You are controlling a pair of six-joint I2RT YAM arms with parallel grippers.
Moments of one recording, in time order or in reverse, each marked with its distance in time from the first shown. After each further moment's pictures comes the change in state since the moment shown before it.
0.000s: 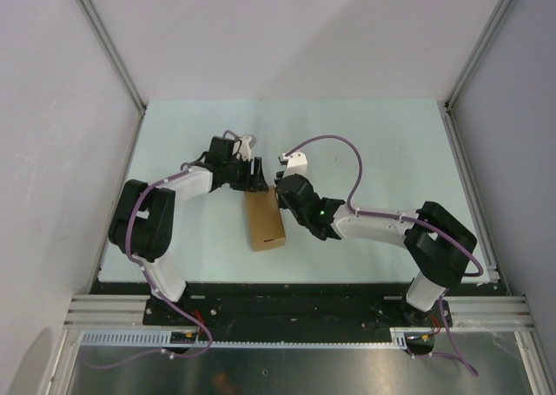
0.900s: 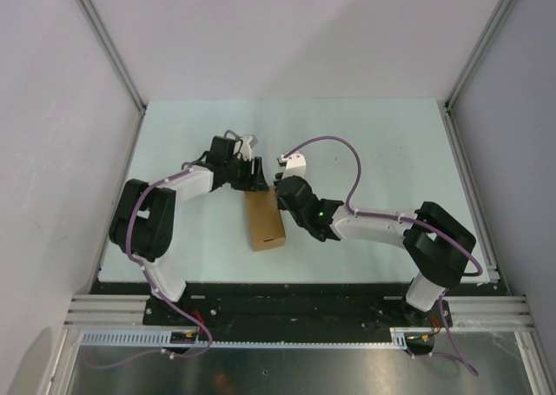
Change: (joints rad) left arm -0.005 0.004 0.008 -0.007 0.001 -0.006; right arm 0.010 0.006 0.000 -0.005 0.011 -0.001
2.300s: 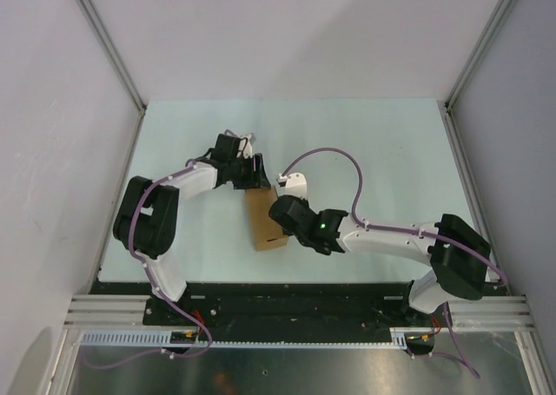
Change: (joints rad) left arm -0.027 0.035 0.053 -0.056 -0.081 -0.157; right arm 0.141 -0.116 0.035 -0.464 0.012 0.200
